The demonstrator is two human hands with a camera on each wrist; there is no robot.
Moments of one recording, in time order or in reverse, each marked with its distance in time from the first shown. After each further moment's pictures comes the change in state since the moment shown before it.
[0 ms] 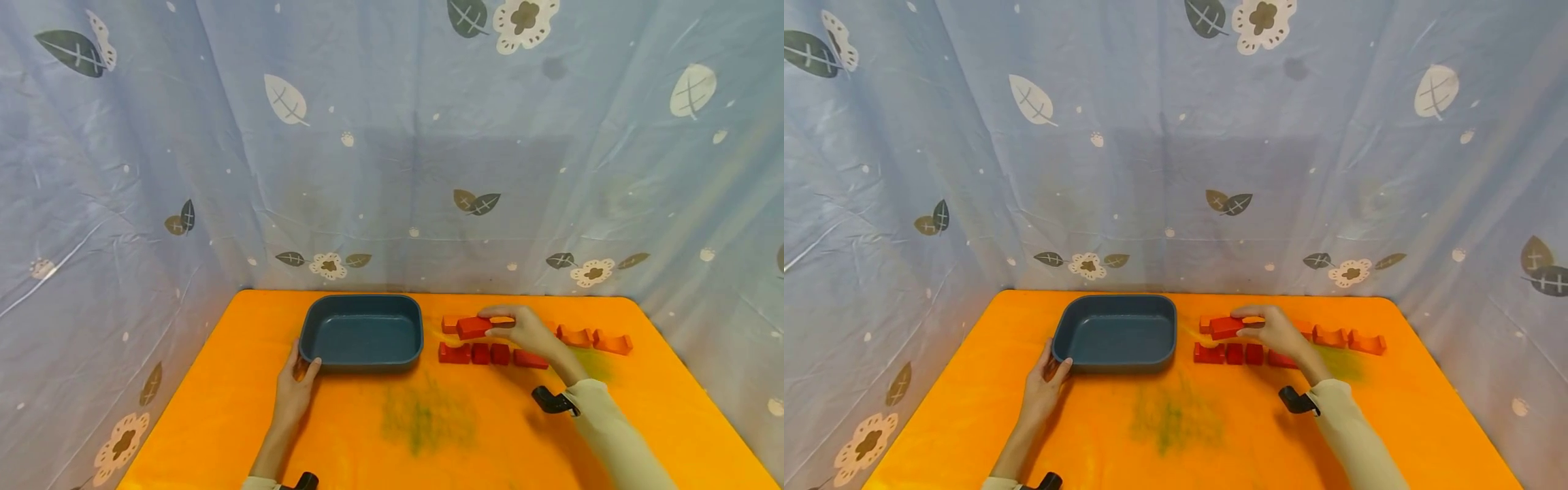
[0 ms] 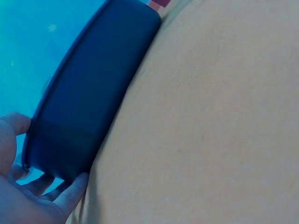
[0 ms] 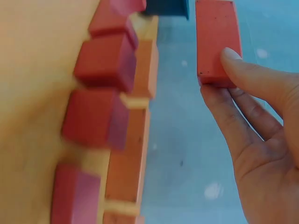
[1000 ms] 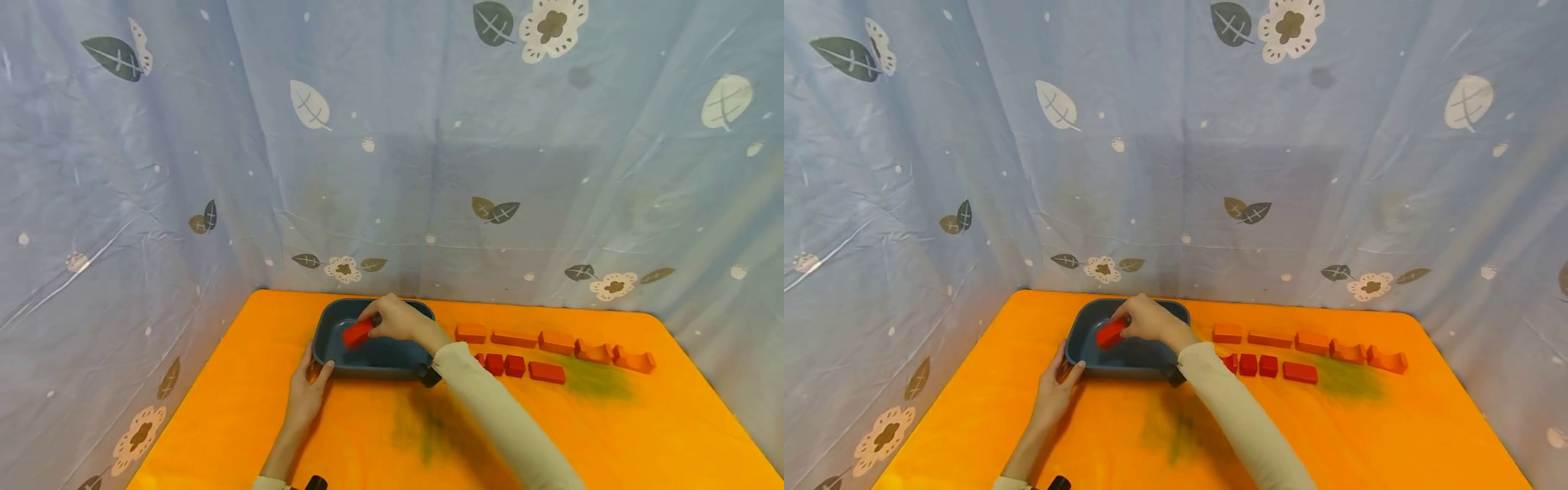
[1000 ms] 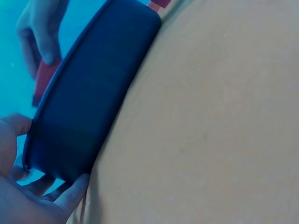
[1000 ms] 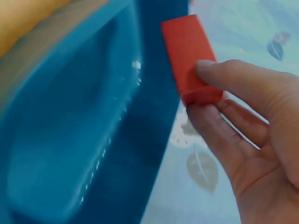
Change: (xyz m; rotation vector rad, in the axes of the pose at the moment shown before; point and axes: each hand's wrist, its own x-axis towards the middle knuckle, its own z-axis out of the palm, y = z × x) left_hand 0.000 0.000 0.001 -0.024 0.021 0.037; right_hand 0.142 -0.131 0.152 -0.295 -0.318 -0.311
